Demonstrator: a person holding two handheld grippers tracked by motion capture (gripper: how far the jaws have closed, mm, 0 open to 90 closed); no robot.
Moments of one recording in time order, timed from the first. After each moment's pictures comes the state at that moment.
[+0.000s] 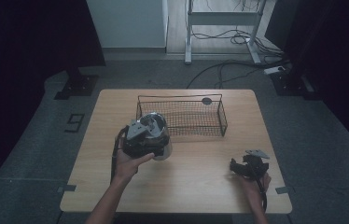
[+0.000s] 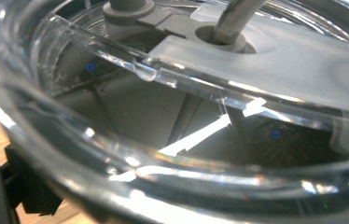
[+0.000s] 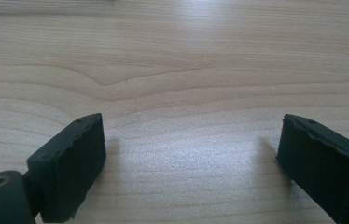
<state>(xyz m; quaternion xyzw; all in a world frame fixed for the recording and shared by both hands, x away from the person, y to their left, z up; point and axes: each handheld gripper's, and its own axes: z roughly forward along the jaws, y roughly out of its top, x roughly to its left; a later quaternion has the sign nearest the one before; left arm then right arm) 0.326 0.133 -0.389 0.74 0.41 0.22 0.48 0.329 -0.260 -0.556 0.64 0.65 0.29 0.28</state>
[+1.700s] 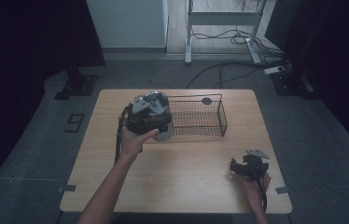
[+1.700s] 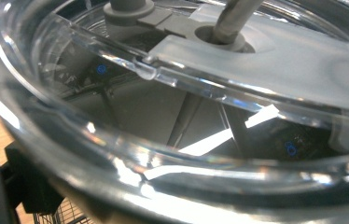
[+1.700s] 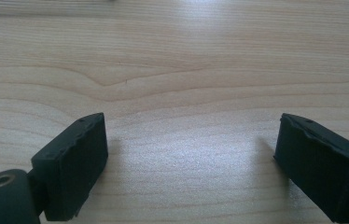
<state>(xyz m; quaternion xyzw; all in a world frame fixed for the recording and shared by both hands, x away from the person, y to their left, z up) 0.377 0.120 -0.357 0.73 0.43 0.23 0.48 0.328 -0.260 -0.555 0.64 0.66 0.29 0.28</state>
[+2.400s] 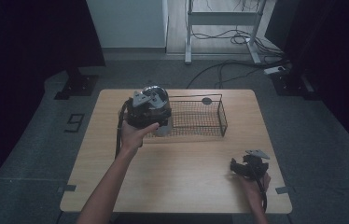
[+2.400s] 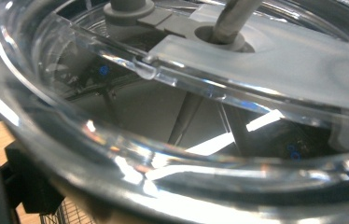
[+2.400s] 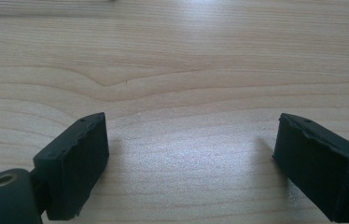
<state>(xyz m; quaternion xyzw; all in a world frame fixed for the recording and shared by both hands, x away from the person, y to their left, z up) 0.390 0.121 -0.347 0.72 0.43 0.24 0.48 0.328 -0.260 -0.555 0.64 0.66 0.29 0.28</state>
